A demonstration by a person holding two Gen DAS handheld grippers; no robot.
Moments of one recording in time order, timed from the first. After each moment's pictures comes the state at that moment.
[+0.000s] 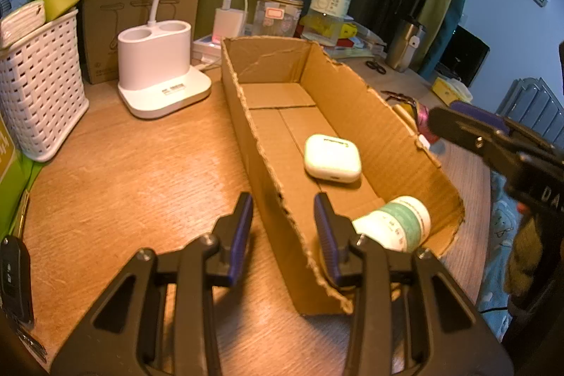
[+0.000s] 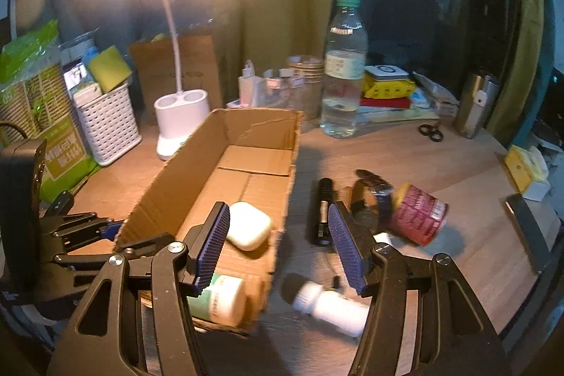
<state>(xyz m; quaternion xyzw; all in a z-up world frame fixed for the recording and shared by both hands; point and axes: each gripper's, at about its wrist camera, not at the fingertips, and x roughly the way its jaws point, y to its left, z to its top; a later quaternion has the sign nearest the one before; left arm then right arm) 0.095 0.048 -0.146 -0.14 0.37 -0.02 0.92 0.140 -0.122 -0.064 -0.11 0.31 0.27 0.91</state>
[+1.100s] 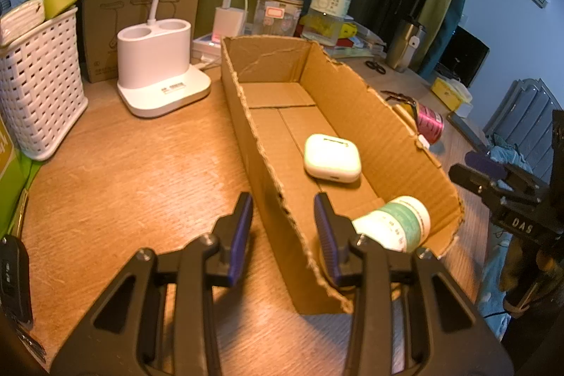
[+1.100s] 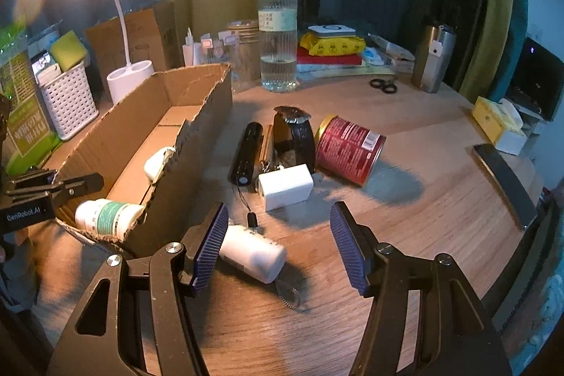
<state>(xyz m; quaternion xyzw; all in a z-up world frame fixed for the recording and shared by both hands) 0.095 0.048 -0.146 -0.14 0.37 -0.02 0.92 0.147 -0.189 -0.104 -0.11 0.35 0.22 0.91</state>
